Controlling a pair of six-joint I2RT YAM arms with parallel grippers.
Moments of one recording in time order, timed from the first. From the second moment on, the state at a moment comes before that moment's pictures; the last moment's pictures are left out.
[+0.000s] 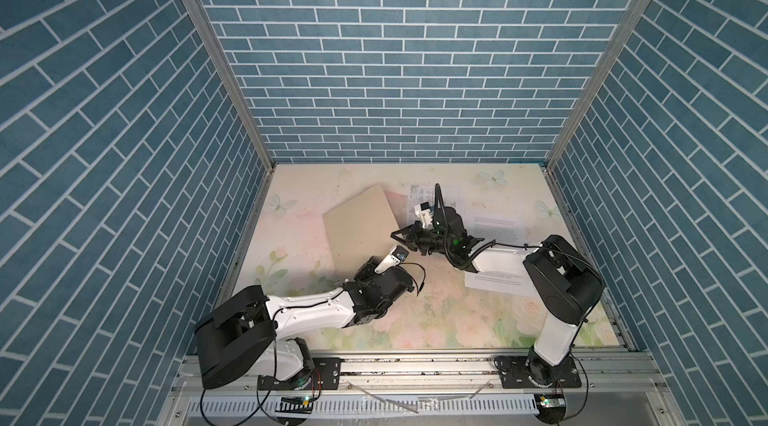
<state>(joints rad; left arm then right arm) -1.04 1.36 0.59 -0.10 -0.84 -0.01 0.77 1.79 0.93 0.50 -0.50 1.21</state>
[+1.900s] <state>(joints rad) -1.05 1.22 0.26 0.78 -0.72 -0.32 0.55 1.54 0.68 0.12 -0.24 0.86</state>
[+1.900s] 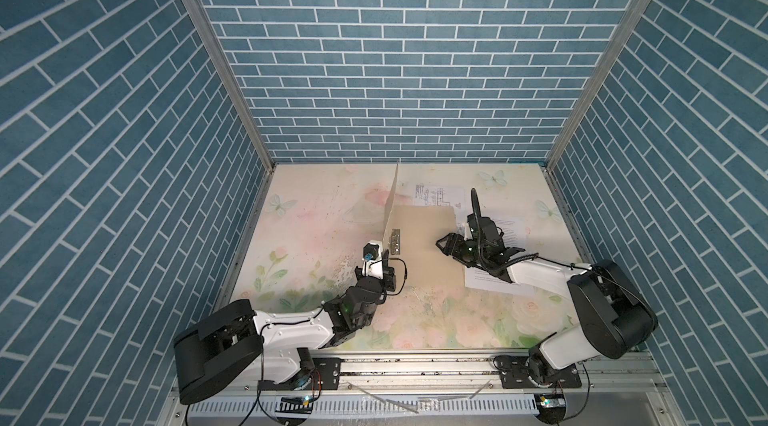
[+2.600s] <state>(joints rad) -1.04 0.79 0.10 0.38 -0.97 -0.62 0.55 1.70 0.76 0.12 -0.16 0.81</state>
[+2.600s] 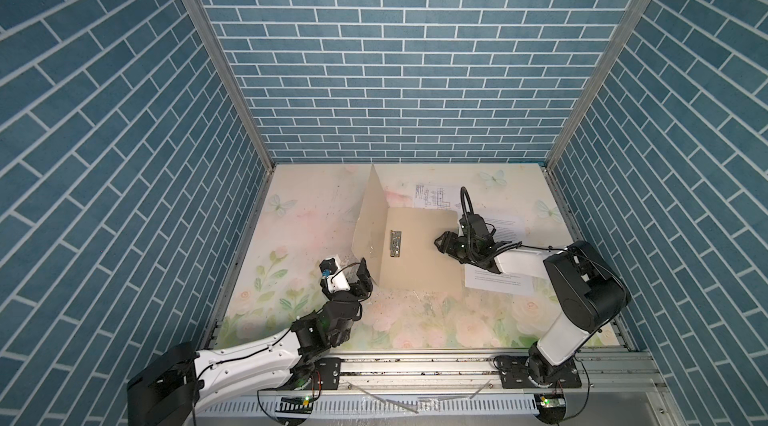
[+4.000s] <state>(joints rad) -0.69 0.92 0.44 -0.22 -0.51 -0.82 0.55 1.59 0.79 0.03 -0.13 0.71</state>
